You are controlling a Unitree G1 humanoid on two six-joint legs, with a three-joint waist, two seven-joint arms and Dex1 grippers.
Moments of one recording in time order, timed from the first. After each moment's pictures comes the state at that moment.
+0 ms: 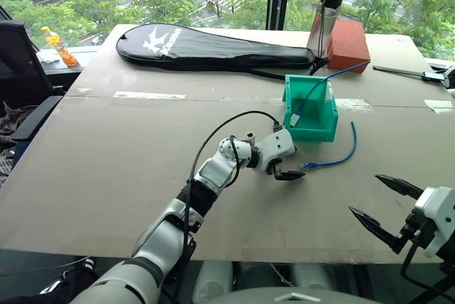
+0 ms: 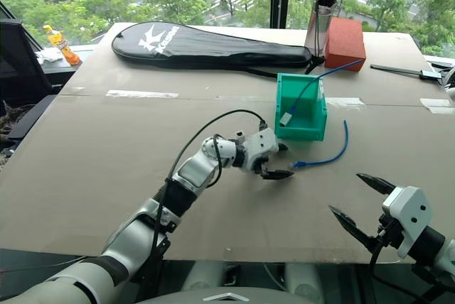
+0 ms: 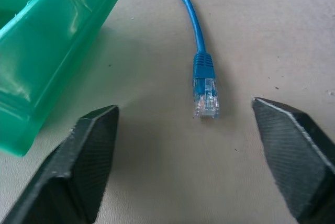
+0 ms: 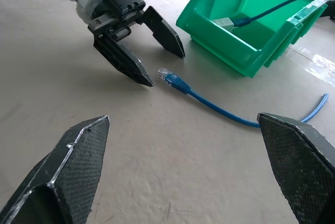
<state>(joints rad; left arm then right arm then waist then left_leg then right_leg) -0.67 0.17 -0.46 0.46 -0.01 0.10 -0.97 0.59 -0.51 -0.49 -0.73 0.40 0.26 0.89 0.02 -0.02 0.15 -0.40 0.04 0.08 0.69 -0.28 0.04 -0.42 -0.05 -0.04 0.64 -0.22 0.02</state>
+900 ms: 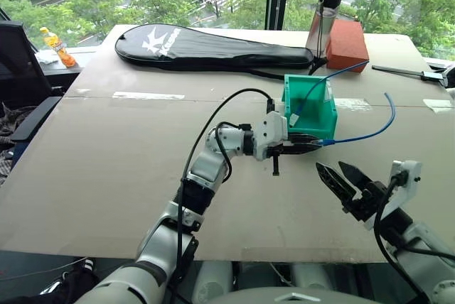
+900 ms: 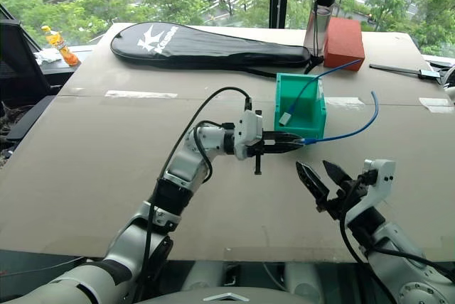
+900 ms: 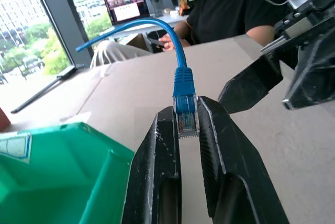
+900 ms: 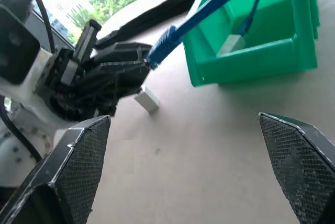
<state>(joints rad) -0.65 0.14 -0.29 0.28 -0.21 -0.16 -1.16 0.28 -0.24 -0.29 -0.84 1.13 0.74 0.06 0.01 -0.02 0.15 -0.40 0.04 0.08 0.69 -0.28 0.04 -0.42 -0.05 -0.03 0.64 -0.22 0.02</state>
